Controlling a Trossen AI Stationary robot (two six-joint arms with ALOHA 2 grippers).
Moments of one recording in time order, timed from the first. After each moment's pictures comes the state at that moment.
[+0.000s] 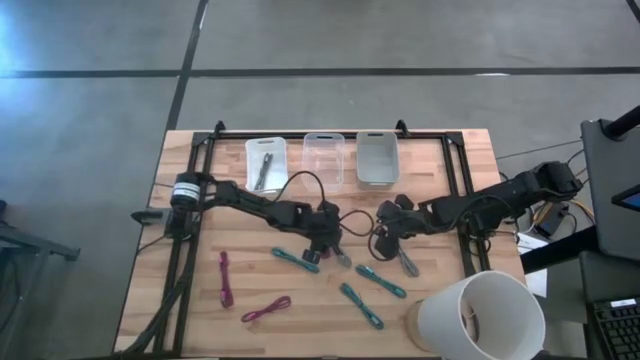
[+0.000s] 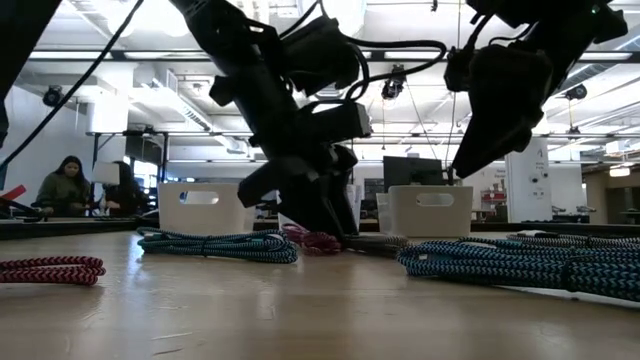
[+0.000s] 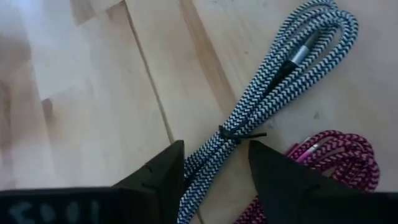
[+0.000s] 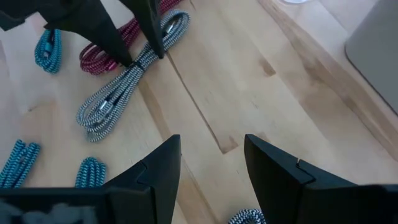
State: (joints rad) left arm -0.05 1.98 1.21 -0.20 -0.03 0.39; right arm 0.19 1.28 0.68 -0.36 0.29 0.65
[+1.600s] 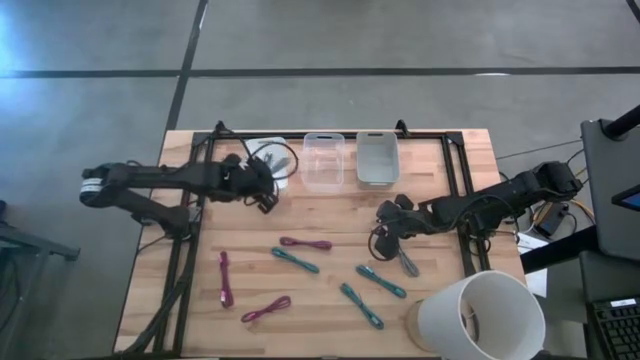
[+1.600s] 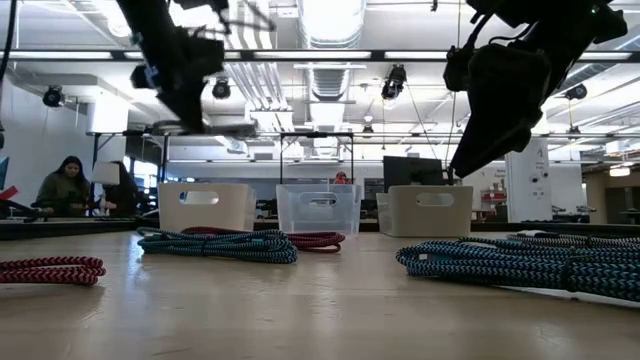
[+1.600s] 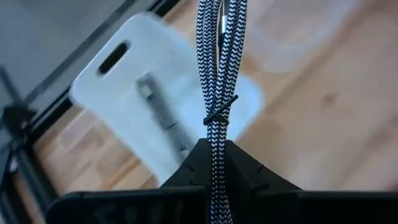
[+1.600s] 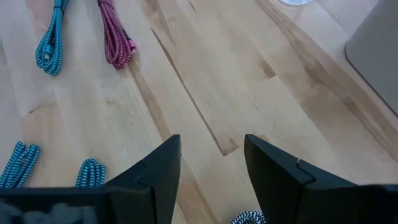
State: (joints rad) left arm 0.11 1.21 1.02 -0.93 -0.53 -0.56; right arm 0.19 1.28 0.68 -0.36 0.29 0.65
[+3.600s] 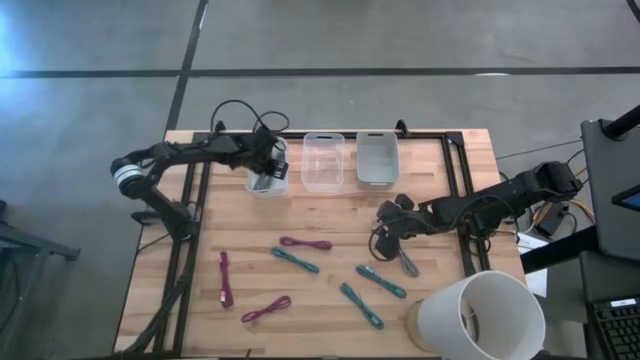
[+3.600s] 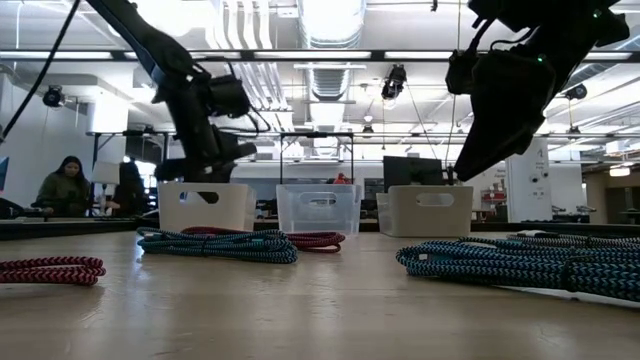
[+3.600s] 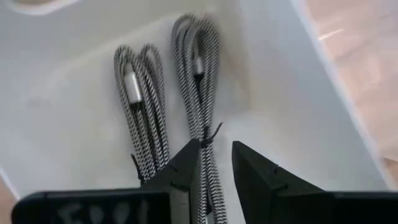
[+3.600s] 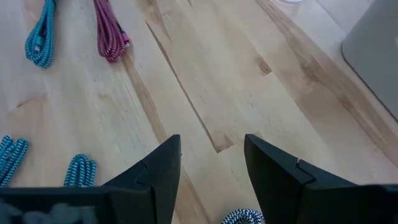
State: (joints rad) left arm 0.65 1.50 0.89 -0.45 -0.05 -0.52; right arm 0.19 1.28 0.67 -0.35 0.30 0.63
